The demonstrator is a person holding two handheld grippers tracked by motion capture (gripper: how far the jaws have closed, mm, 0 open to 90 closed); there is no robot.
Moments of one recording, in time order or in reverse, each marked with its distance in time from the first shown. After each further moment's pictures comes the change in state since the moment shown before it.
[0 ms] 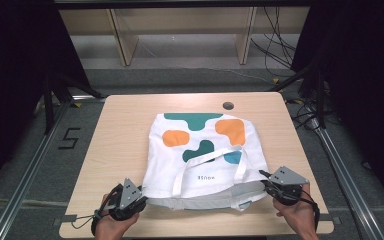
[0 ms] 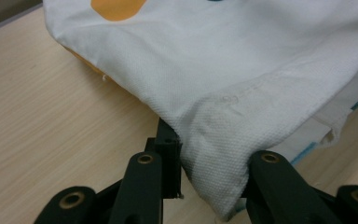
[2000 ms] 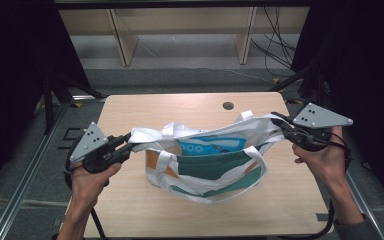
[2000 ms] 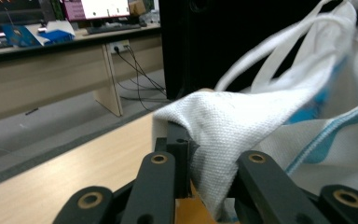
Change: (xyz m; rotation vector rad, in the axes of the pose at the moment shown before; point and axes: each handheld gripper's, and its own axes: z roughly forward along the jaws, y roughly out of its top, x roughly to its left) left arm 0.067 0.120 -0.056 -0.401 -0.108 -0.074; right arm -0.070 0.145 -0.060 -0.218 -0.032 -0.110
